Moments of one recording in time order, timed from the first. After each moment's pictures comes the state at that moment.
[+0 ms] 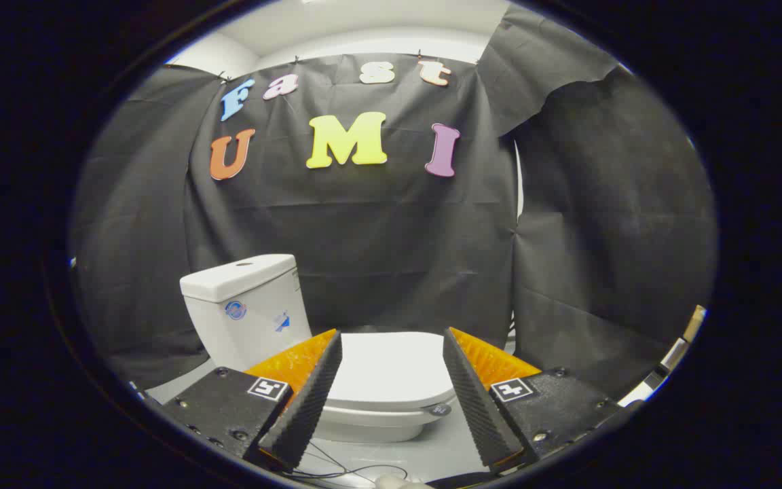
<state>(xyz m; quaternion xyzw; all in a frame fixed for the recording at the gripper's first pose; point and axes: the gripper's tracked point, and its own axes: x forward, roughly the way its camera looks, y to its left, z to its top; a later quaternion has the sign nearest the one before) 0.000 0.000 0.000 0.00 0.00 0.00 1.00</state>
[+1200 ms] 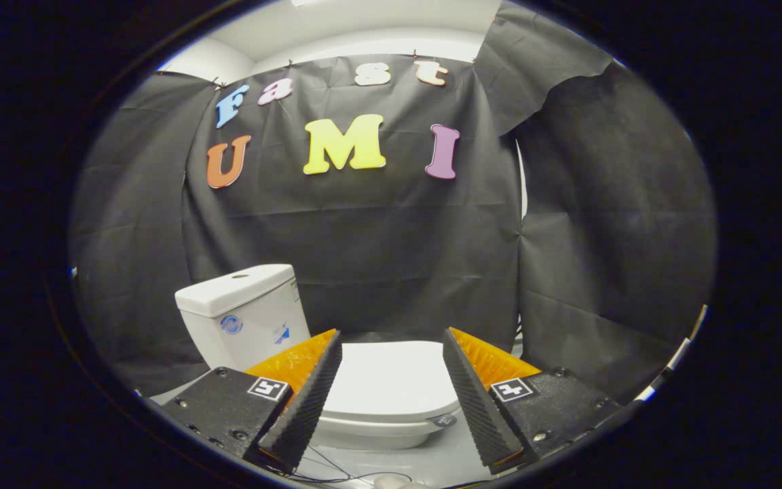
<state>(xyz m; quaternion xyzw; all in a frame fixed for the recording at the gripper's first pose) 0.035 -0.005 0.023 0.02 -0.01 0.01 1.00</state>
